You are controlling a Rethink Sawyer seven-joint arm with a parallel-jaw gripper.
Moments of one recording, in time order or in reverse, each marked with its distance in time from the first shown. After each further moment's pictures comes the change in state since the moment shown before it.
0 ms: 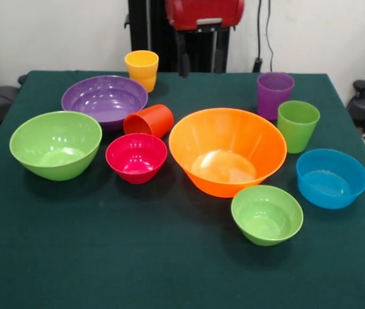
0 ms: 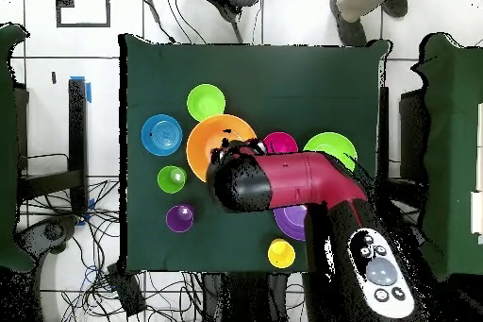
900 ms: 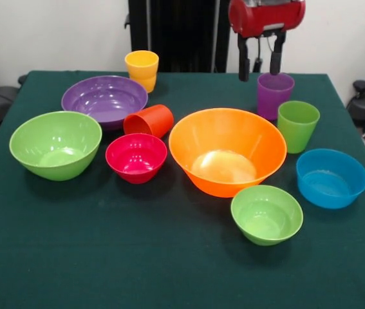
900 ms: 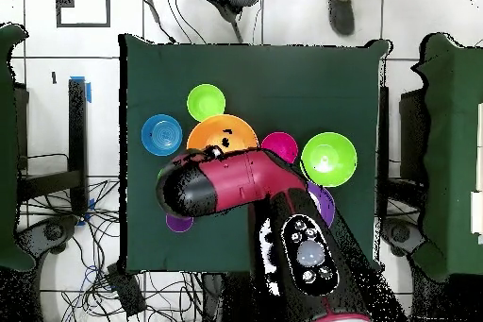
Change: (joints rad) arm 0.182 0.055 -0.054 -0.008 0.000 0.000 0.000
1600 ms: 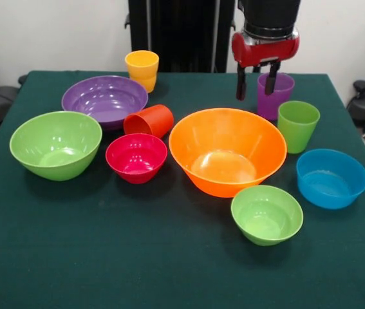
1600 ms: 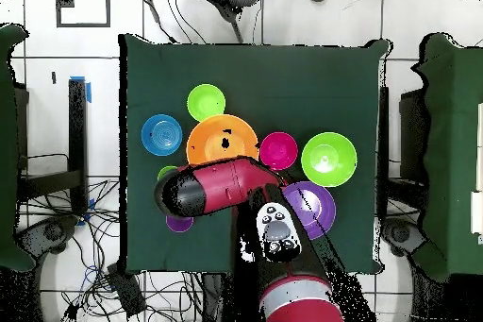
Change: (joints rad) arm 0.126 0.146 -0.143 -0.036 0.013 0.000 0.082
